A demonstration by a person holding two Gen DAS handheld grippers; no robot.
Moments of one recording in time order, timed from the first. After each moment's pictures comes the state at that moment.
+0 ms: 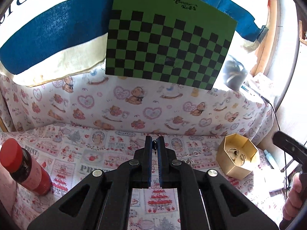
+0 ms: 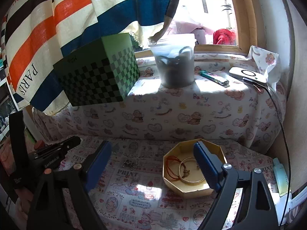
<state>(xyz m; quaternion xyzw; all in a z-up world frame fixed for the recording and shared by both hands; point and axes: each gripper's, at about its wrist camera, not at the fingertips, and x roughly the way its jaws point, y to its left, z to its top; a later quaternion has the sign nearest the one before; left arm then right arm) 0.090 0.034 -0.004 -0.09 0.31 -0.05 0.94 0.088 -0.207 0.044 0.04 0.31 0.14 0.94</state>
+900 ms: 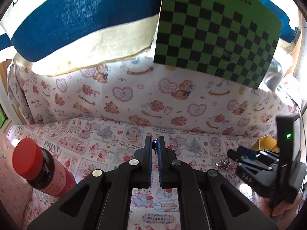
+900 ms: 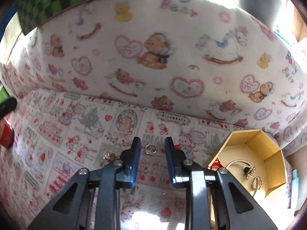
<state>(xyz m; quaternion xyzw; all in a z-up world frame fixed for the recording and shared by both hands) 0.106 0.064 -0.005 -0.08 0.34 0.04 0.94 0.189 -0.116 -0.075 -0.09 0.45 0.10 0.88</state>
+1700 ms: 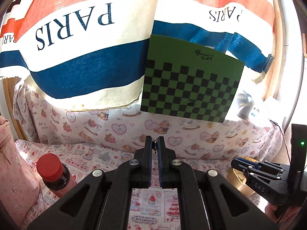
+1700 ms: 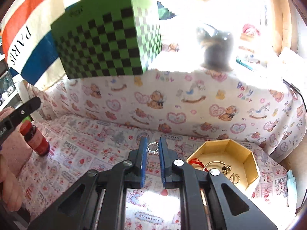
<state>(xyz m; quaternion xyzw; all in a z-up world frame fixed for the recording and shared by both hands) 0.055 0.053 0.046 -0.09 0.22 0.02 0.97 0.102 -0.170 0.011 -0.02 0.34 0.16 0.93</state>
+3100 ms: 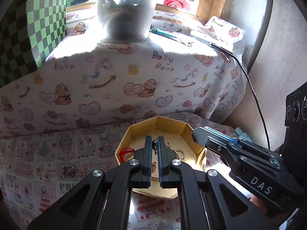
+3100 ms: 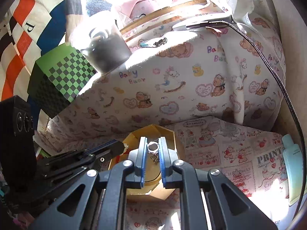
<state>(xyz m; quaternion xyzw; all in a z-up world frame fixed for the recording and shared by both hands) 0.141 -0.187 -0.009 -0.02 0.40 -0.17 0.90 0.127 -0.330 -0.019 0.18 0.35 0.16 0.90</state>
